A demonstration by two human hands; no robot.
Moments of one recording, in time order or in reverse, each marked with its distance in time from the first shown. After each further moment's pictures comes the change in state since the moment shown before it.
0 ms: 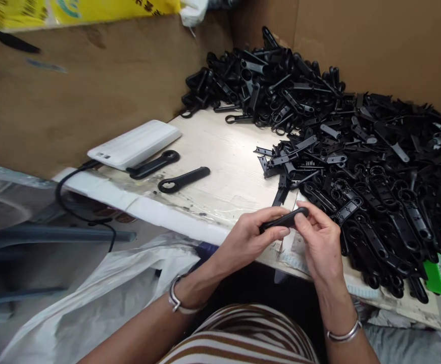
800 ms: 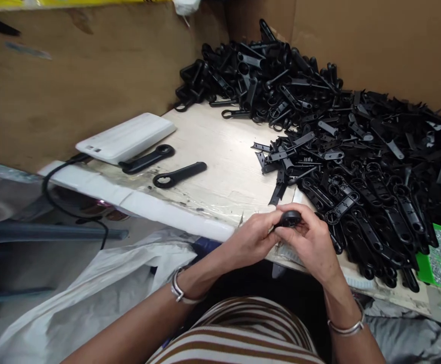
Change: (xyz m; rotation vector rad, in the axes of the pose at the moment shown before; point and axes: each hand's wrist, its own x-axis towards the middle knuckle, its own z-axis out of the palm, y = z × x) left_hand 0.000 -0.006 0.002 0.262 -0.161 0.231; right_hand -0.008 -0.016 0.001 -0.357 -0.318 -0.182
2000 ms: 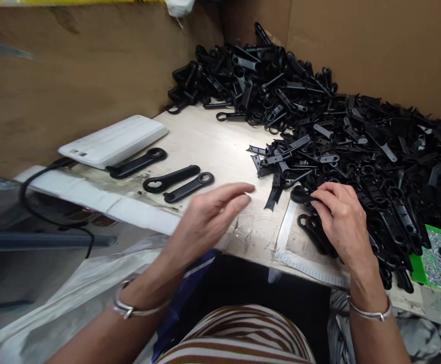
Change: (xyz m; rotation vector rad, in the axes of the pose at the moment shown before) left_hand 0.002 0.013 -0.053 0.123 0.321 -0.242; right_hand 0.030 -0.003 -0.059 -1.051 0.119 -0.445
